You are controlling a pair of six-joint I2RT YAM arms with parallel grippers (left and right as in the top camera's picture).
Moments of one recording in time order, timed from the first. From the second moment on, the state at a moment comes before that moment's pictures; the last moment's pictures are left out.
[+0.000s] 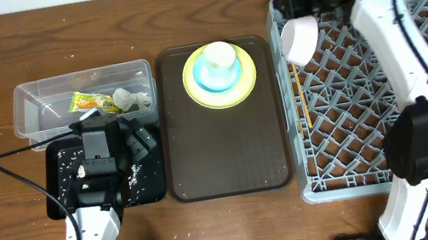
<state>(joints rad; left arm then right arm) -0.08 1.09 0.66 -0.45 -0.11 -0.56 0.15 2.01 1.91 -0.83 -0.31 0.04</state>
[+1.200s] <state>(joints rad) -0.08 1.09 0.66 -0.45 -0.11 -0.56 0.26 1.90 1.78 -0.97 -0.06 0.03</state>
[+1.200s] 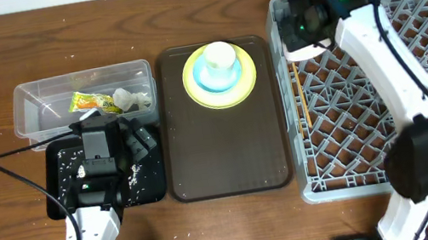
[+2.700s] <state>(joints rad) -0.08 1.09 0.66 -0.45 -0.11 -0.56 0.63 2.14 1.78 -0.71 0.03 -0.28</state>
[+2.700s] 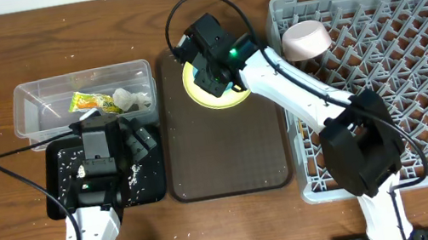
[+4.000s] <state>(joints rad) -0.08 1.09 0.66 -0.45 -0.11 -0.56 0.60 2.14 1.78 -0.75 0.03 -0.30</state>
